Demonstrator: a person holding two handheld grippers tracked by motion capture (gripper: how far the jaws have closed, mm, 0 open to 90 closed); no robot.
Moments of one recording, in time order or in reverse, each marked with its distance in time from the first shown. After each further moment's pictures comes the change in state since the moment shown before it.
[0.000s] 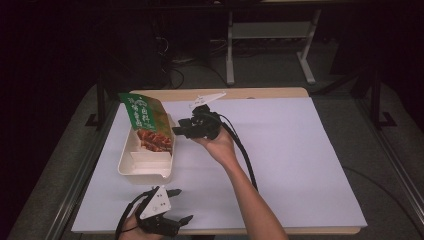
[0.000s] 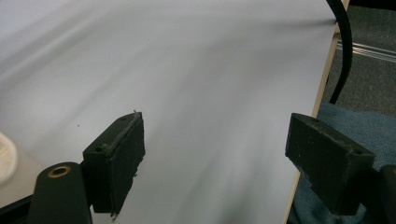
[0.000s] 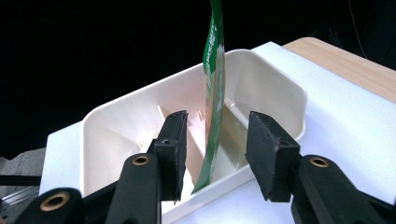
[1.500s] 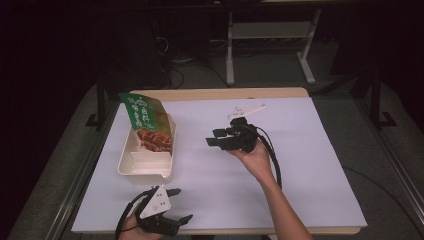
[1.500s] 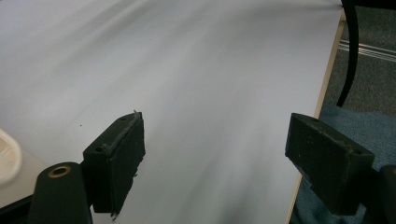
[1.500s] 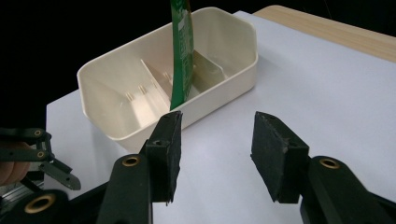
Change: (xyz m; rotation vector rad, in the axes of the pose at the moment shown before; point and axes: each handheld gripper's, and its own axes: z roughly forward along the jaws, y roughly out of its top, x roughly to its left) left arm 0.001 0.000 0.000 -0.006 0.007 -0.004; right arm -0.016 -0.057 -0.077 0.022 -0.059 0.072
